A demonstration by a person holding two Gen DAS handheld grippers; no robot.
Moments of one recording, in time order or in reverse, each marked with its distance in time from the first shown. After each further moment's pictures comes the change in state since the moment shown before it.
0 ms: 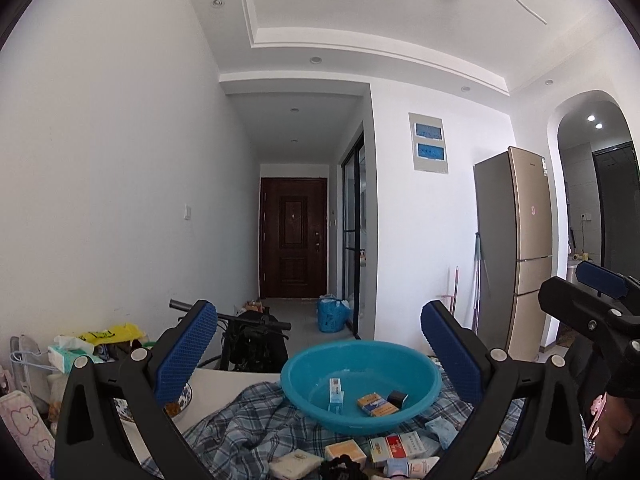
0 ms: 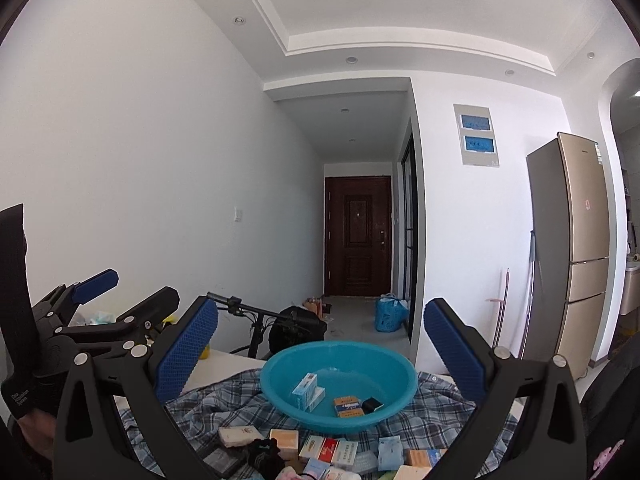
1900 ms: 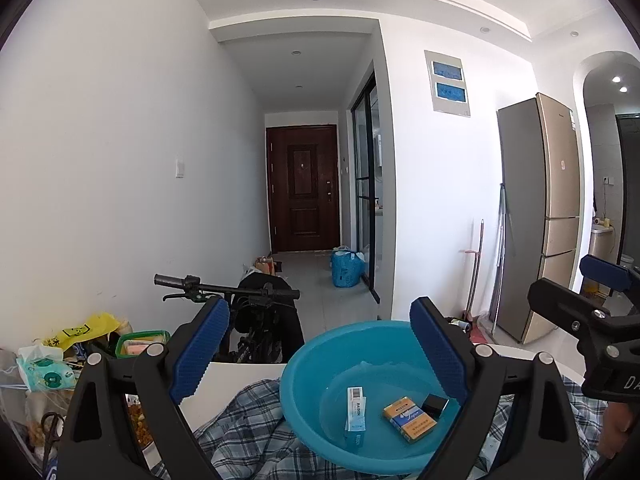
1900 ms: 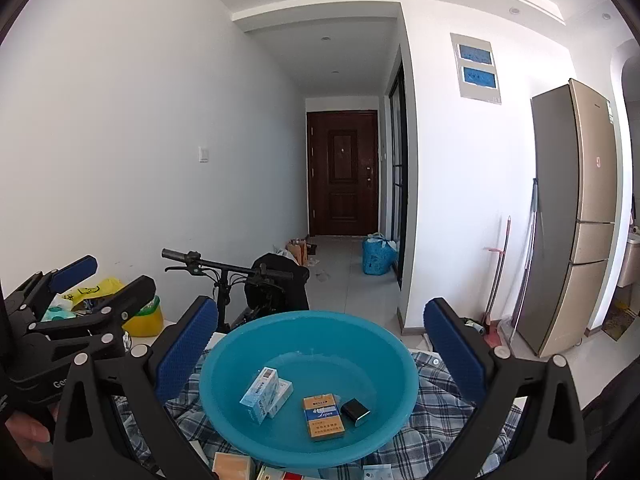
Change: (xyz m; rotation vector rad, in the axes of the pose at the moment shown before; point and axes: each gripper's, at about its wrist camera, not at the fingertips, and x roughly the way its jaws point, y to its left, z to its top) left arm 0.181 -0.001 0.004 0.042 0.178 0.050; right arm 0.179 -0.056 0.005 0.015 0.196 -0.048
